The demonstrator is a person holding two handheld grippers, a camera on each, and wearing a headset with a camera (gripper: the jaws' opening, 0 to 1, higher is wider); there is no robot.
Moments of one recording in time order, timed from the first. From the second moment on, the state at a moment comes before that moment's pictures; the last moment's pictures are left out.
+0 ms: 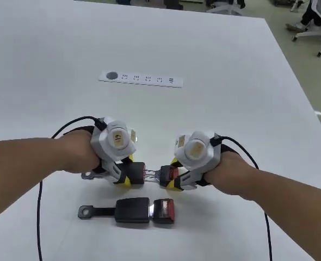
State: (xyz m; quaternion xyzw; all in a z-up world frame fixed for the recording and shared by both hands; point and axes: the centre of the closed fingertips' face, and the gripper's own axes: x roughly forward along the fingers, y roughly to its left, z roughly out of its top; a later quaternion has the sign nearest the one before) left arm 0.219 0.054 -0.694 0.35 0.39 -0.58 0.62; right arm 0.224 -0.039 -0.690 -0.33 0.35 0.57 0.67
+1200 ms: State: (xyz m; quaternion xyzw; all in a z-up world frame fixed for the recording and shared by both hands) left arm 0.220 0.053 -0.694 0.35 0.38 -0.57 0.64; right arm 0.225 -0.133 -0.693 -0.34 0.39 0.50 0.69
